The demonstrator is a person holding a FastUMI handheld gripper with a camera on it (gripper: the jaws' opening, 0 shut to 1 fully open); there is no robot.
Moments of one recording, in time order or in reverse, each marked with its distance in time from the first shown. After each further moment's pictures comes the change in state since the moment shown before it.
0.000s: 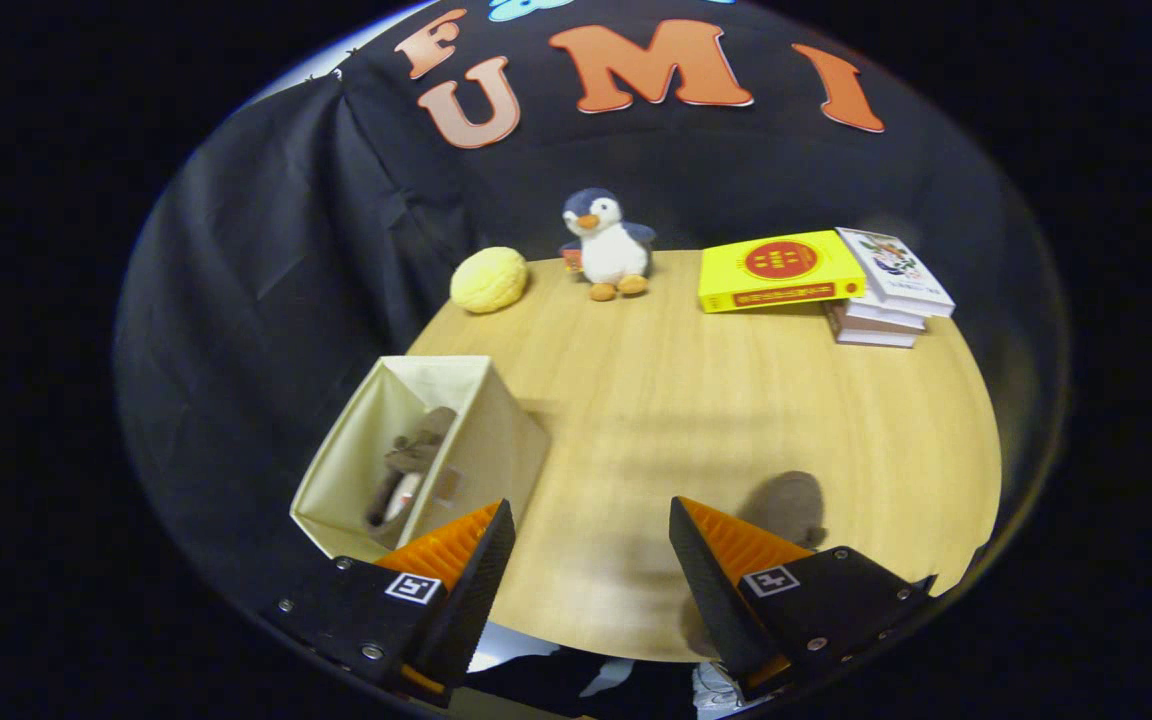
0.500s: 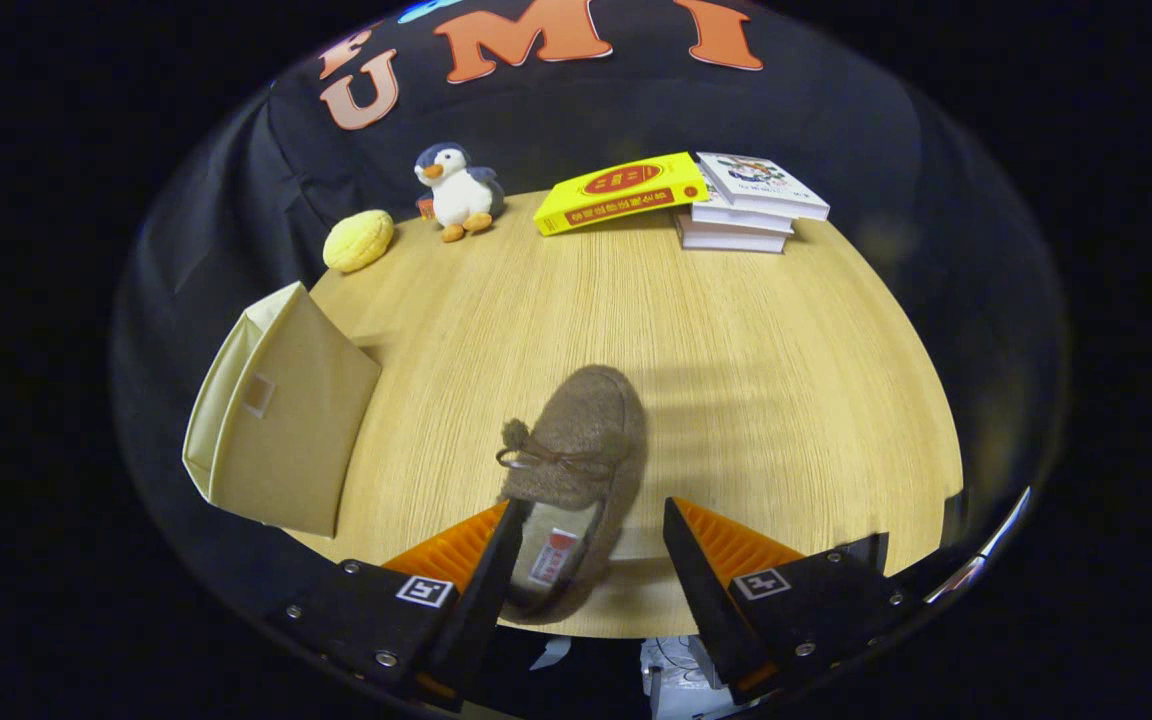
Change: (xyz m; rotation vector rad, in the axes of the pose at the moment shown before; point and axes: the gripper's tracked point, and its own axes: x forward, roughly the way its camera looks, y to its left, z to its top) arm 0.008 -0.128 -0.100 0.075 0.139 -0.154
